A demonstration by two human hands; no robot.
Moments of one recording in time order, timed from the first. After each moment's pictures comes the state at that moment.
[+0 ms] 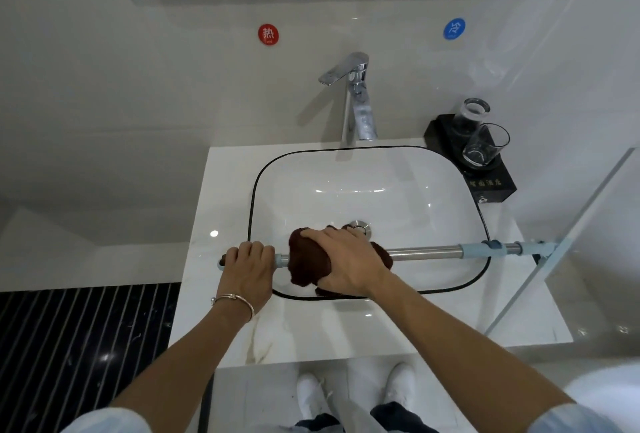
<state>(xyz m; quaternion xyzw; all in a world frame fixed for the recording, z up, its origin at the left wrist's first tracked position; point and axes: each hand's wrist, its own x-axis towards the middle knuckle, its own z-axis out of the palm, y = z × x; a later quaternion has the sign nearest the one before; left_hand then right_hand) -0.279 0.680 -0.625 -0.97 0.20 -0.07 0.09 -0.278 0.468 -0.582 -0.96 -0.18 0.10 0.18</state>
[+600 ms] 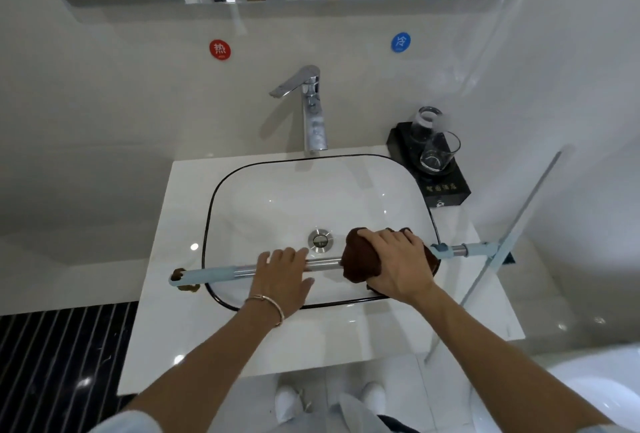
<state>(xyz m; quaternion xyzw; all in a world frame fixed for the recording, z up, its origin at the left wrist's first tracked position) -0.284 0.564 -0.621 -0.97 0.23 -0.02 0.02 -0.310 0.324 -0.591 -0.99 -0.05 0.01 0.09</state>
